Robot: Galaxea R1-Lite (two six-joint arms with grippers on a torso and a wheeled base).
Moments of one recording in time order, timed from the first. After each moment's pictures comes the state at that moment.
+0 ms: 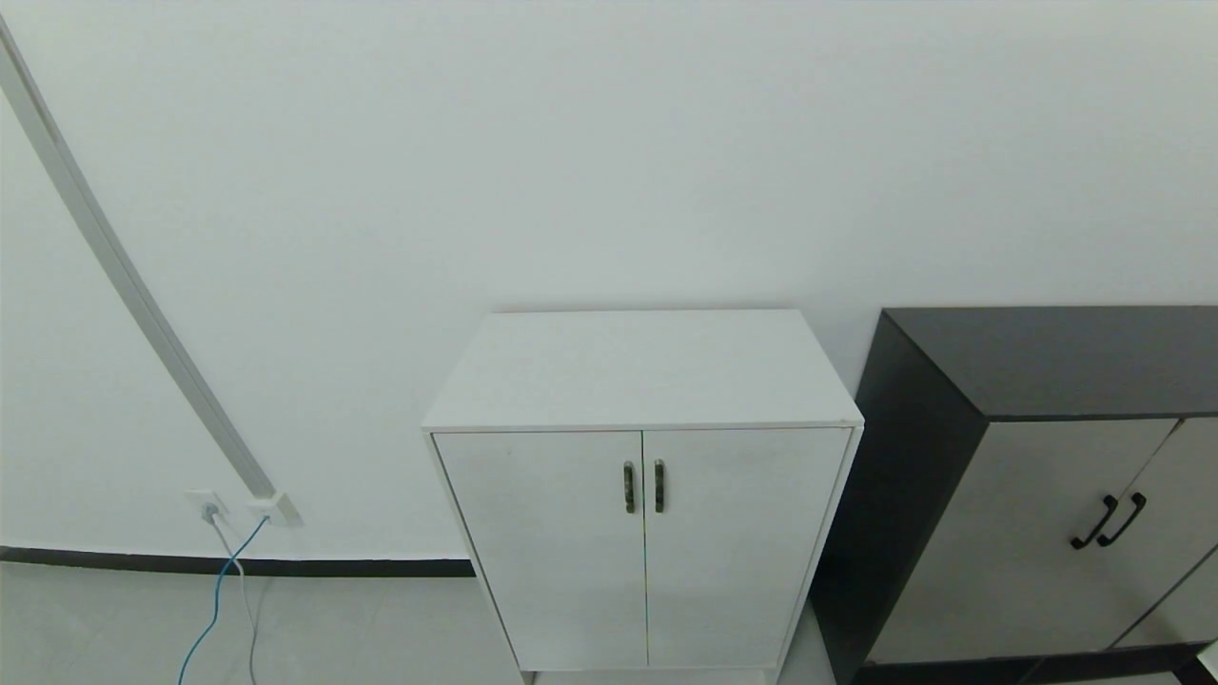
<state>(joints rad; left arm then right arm) 0.00 0.00 0.00 0.00 0.03 -0.02 0.34 0.42 -0.02 0.00 -0.03 -0.02</state>
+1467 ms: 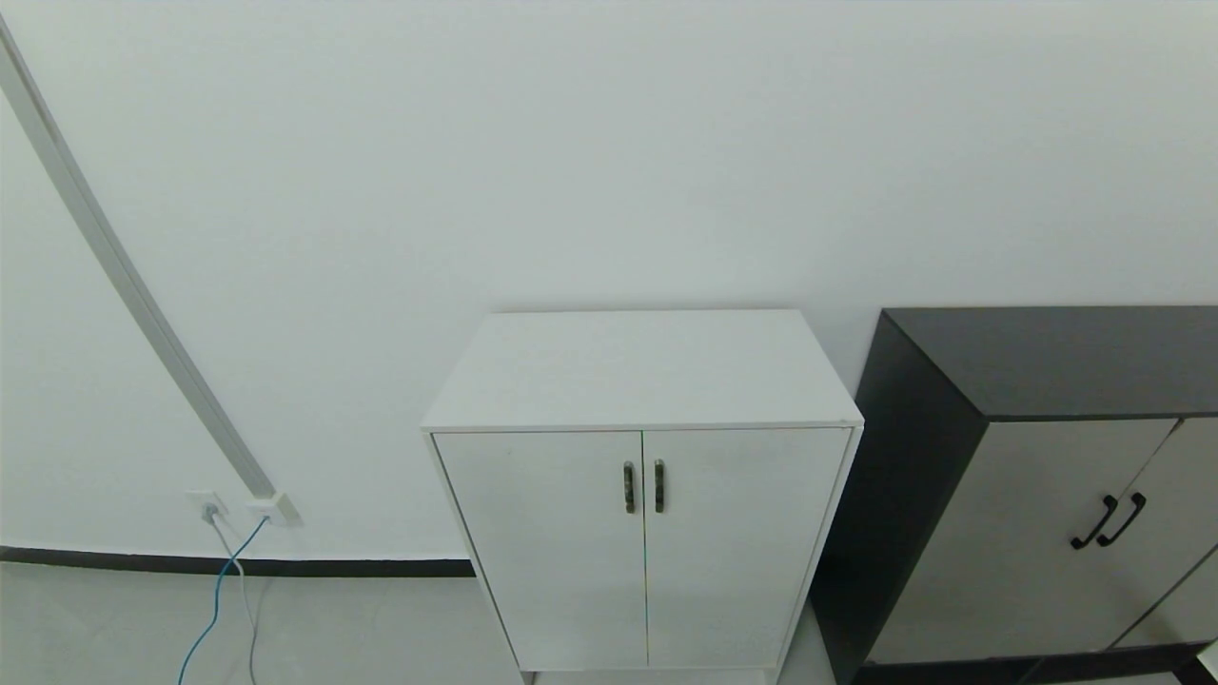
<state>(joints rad) 0.00 0.00 0.00 0.00 0.03 -0.02 0.00 0.01 0.00 0.00 -0.02 0.06</state>
